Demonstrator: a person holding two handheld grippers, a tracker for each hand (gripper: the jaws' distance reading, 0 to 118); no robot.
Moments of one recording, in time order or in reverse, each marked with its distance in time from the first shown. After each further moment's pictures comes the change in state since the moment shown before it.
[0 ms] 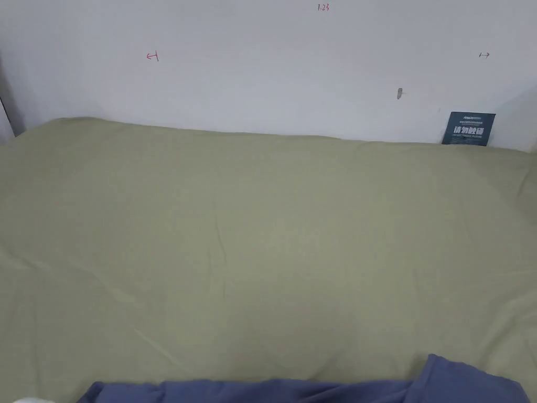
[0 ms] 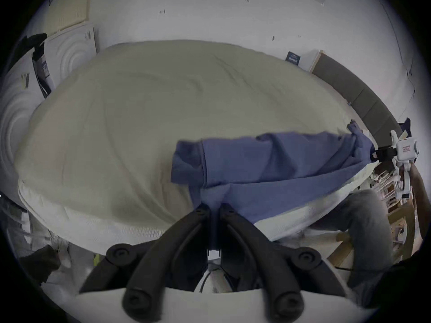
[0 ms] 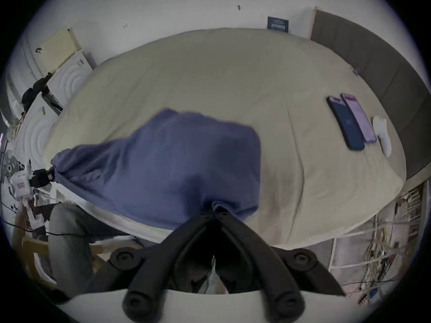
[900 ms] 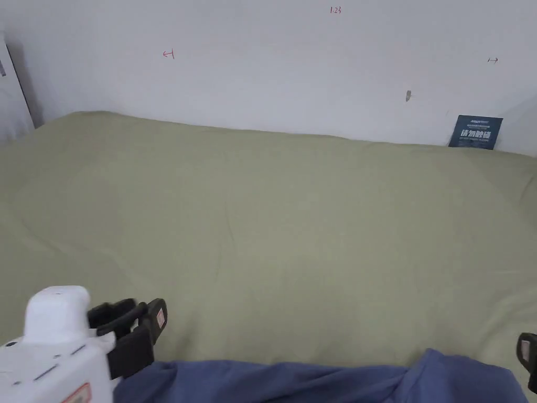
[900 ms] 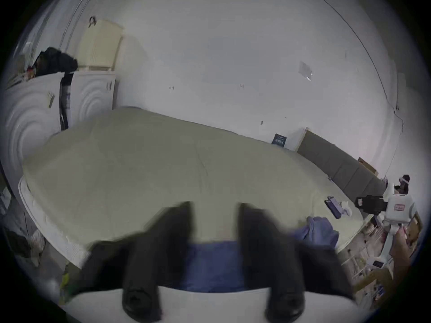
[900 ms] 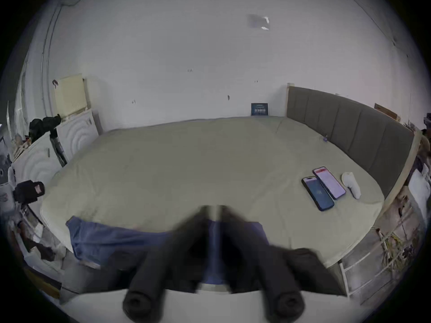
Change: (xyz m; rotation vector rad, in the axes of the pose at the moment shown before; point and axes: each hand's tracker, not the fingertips) left arm 0.104 0.046 0.095 0.549 -0.023 0.118; right arm -0.090 -0.002 0.104 0.609 -0.077 -0.042
